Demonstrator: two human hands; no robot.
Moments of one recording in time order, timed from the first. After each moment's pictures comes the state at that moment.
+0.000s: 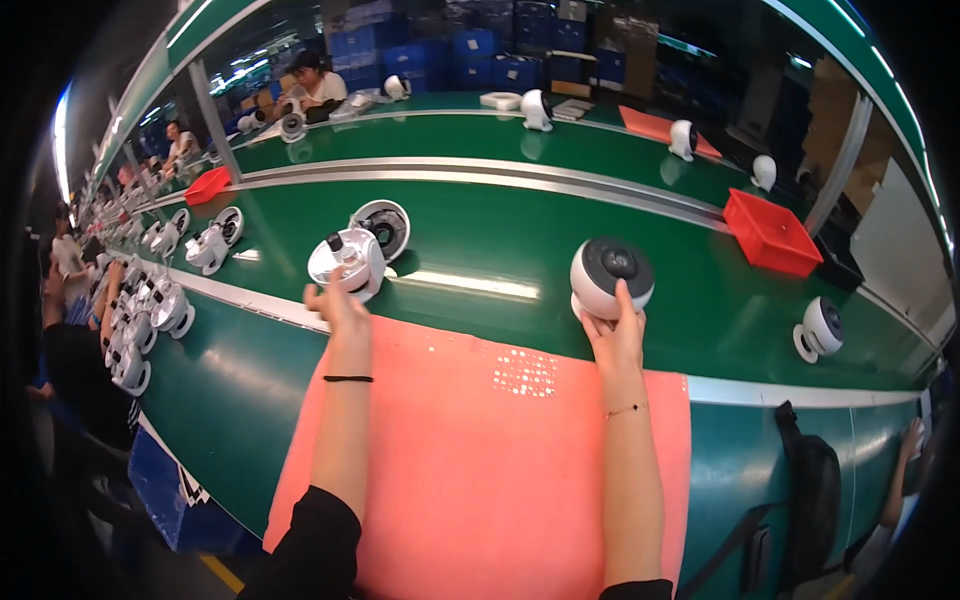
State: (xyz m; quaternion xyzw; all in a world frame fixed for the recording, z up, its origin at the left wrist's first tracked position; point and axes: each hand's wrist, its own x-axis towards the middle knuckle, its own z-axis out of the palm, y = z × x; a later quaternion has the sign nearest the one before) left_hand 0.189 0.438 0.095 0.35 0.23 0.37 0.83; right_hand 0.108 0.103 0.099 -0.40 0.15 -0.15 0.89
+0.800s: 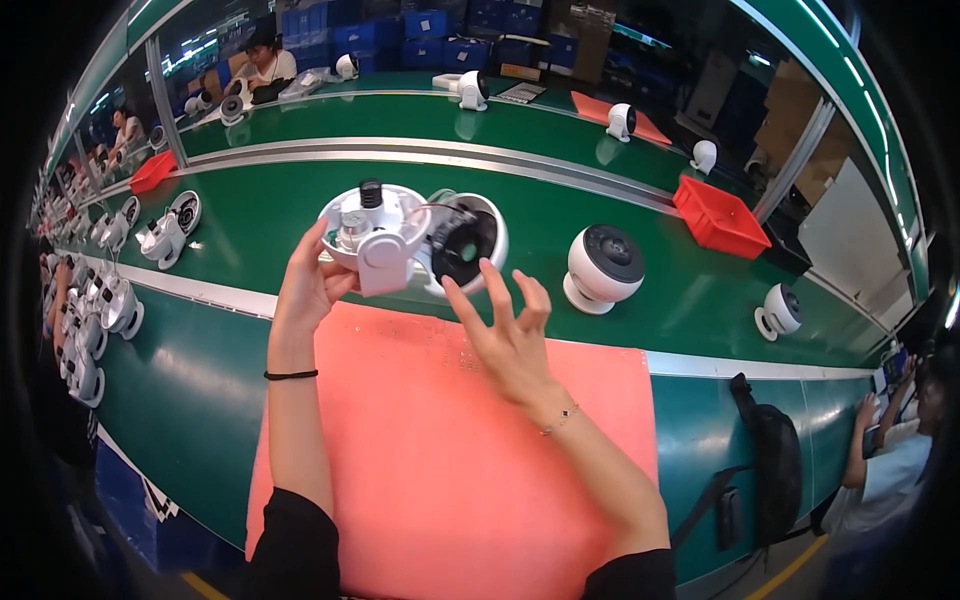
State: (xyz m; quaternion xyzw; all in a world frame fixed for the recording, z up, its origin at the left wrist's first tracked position) left_hand 0.130 0.466 0.168 0.50 0.00 -0.06 0.86; right_hand 0.050 0.222 0.135 -0.88 -0.21 -0.42 0.01
